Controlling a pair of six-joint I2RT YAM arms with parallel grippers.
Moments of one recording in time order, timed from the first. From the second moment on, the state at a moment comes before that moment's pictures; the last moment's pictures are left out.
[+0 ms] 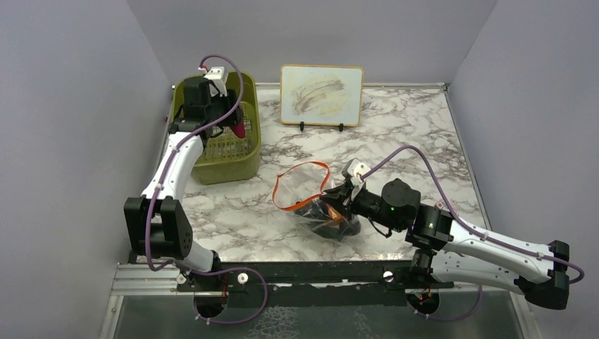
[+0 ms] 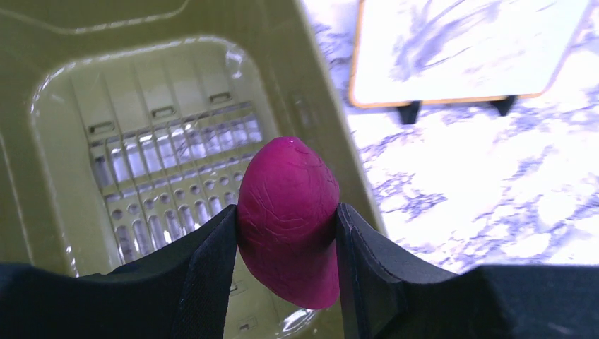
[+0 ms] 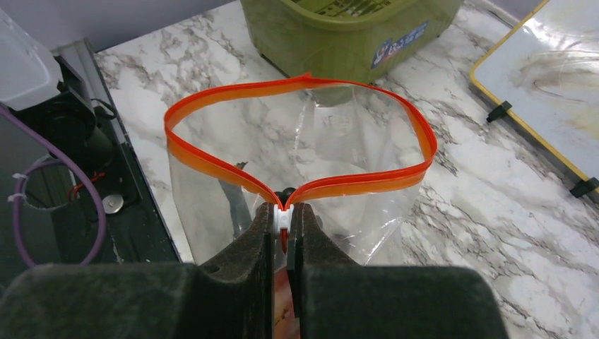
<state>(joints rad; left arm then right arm) -0.05 1.51 1.31 -0.35 0.19 -0.10 1.14 0.83 0.74 -0.09 0.15 0.01</state>
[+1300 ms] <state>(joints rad) -0.30 1.09 0.86 0.21 0.87 -0.58 1.14 0.85 0.69 0.03 0.11 0.01</state>
